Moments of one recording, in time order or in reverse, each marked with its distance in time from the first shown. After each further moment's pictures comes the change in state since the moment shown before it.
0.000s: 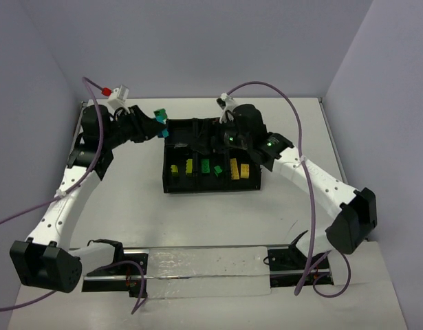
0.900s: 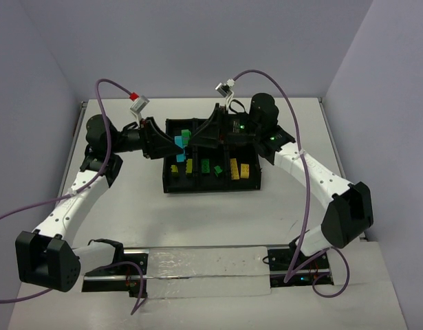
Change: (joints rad) left arm -0.056 -0.005 -0.181 0.625 0.728 -0.282; right arm -0.138 0.030 -0.057 0.552 -0.703 0.212
